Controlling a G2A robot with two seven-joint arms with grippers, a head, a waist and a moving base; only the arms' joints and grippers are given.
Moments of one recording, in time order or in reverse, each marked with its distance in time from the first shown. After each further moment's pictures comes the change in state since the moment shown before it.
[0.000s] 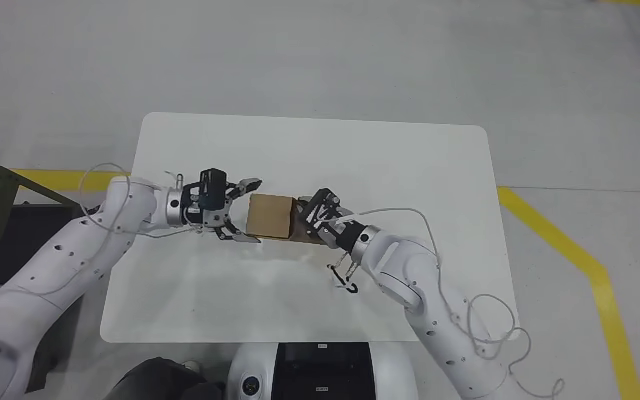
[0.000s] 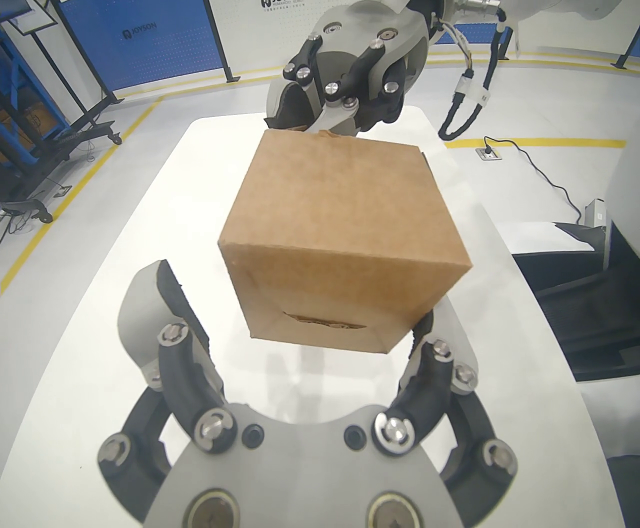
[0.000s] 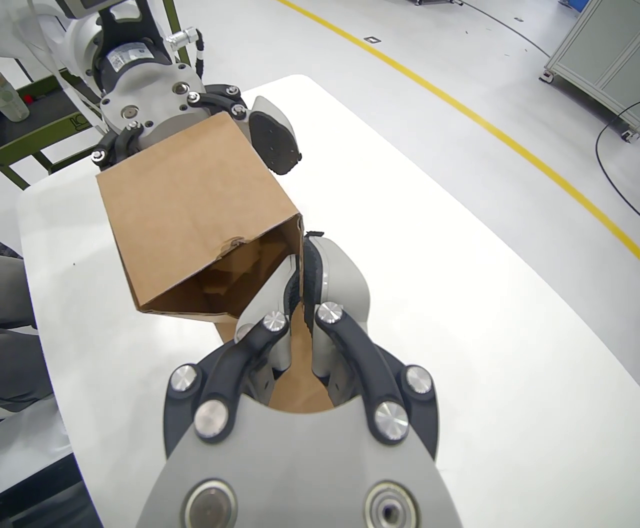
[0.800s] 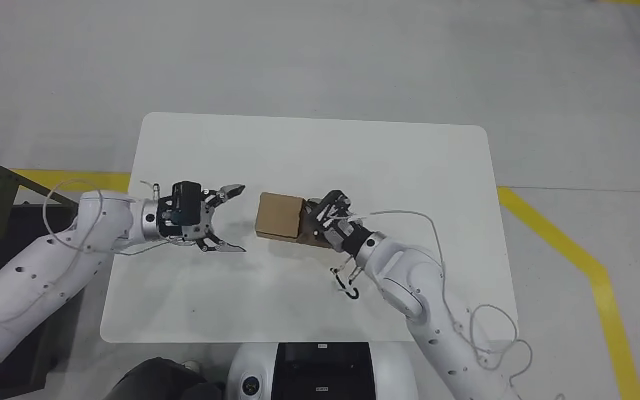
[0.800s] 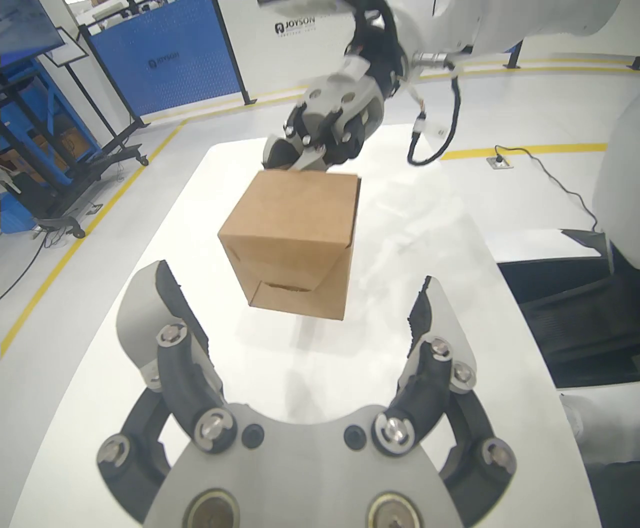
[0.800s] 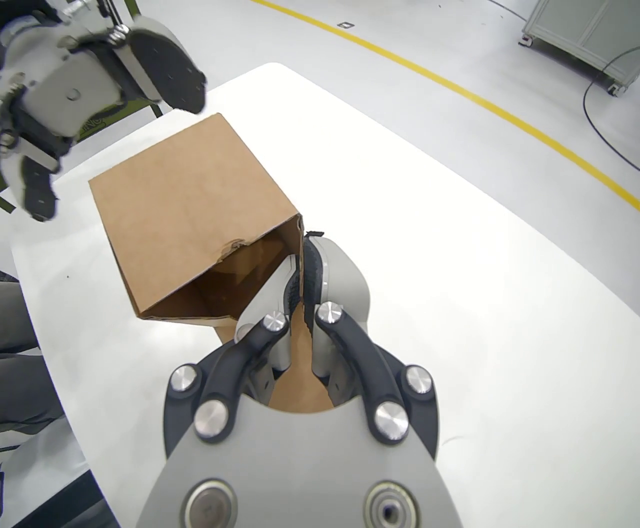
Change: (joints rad) left arm 0.151 0.149 -0.106 -0.163 -0.038 0.109 0.012; right arm -0.057 -0.008 0.037 -0.020 0.008 0.036 0.000
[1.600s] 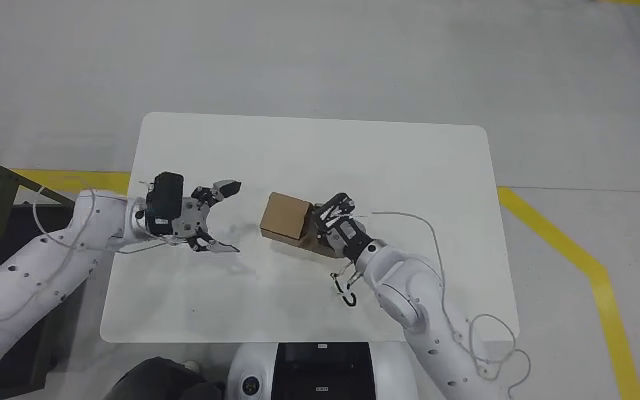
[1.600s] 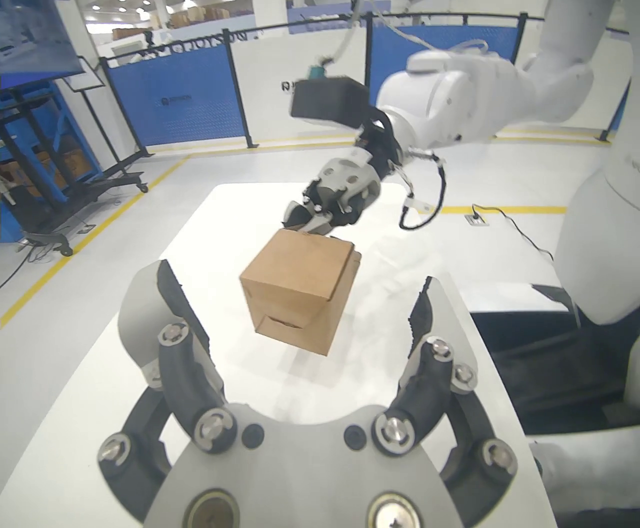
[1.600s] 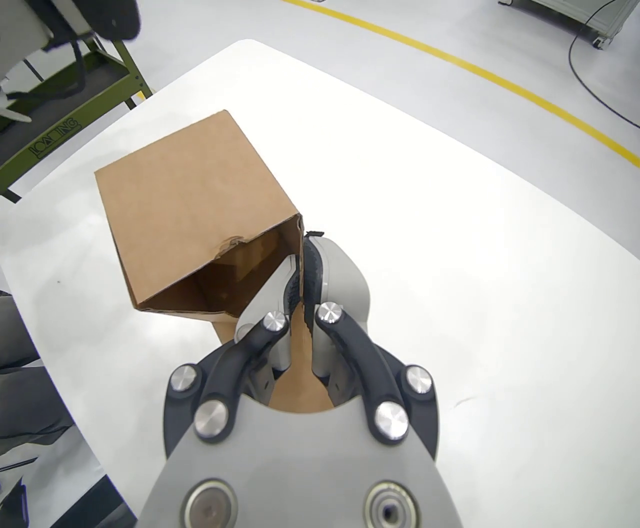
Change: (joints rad) left arm 0.014 0.025 -0.006 -0.015 -0.020 -0.068 0.155; right arm -0.062 -0.011 0.000 -0.030 0.021 0.127 0.072
